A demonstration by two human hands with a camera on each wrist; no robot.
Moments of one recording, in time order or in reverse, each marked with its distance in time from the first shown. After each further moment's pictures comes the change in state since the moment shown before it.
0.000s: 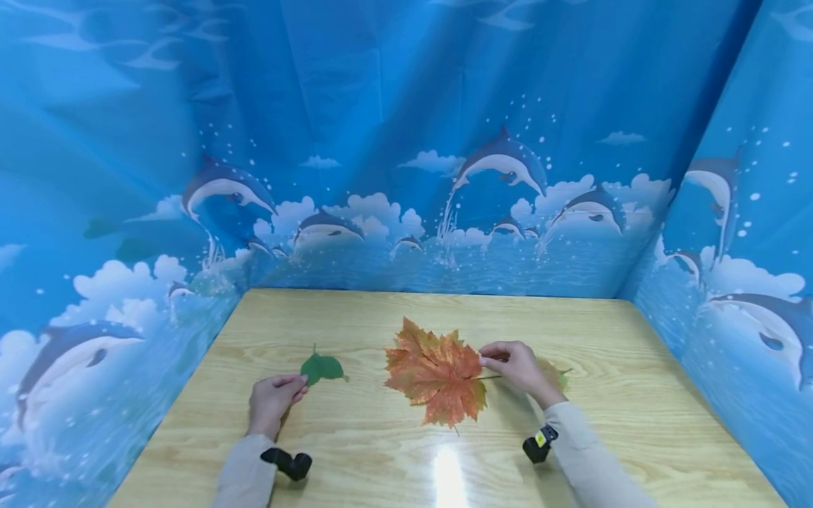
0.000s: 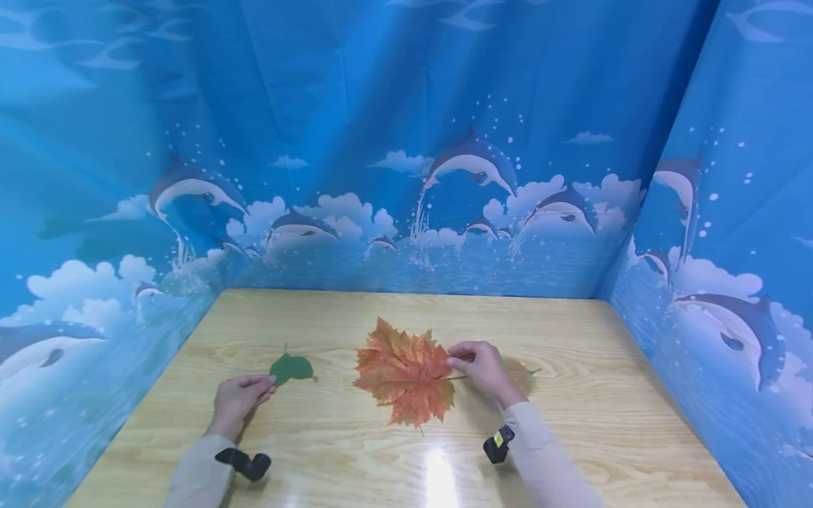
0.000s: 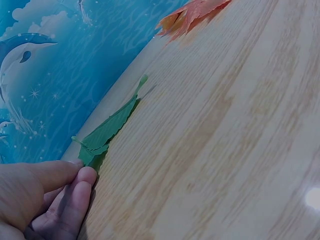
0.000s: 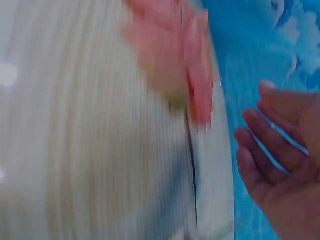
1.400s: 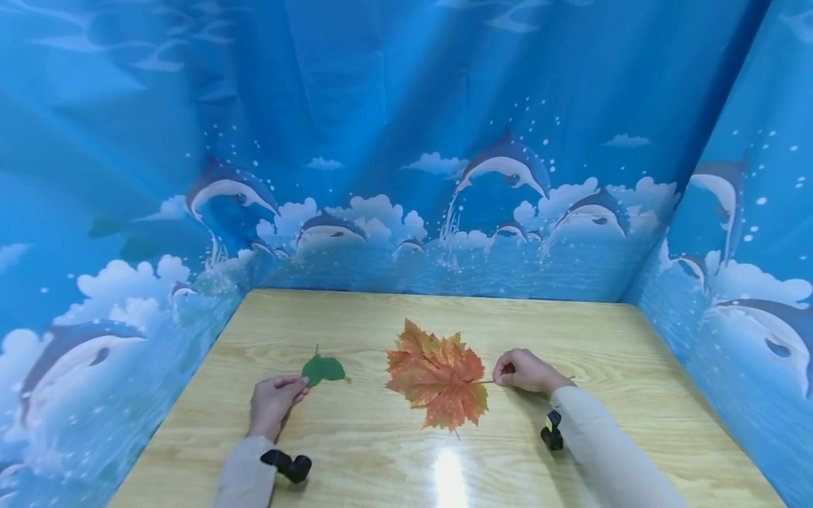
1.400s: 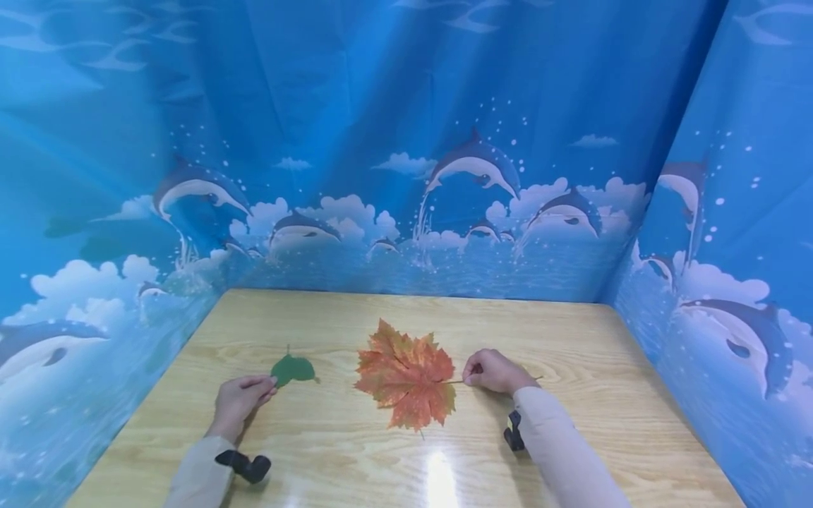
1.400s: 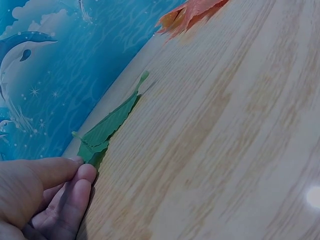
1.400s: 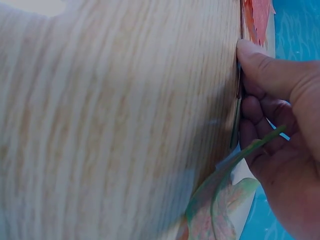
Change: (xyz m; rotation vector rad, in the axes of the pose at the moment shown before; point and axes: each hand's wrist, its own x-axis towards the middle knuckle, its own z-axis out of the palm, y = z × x) left_hand 0.002 -0.001 0.002 0.007 0.010 -0.005; right_hand 0.020 0.046 -0.023 -0.235 -0.371 -0.189
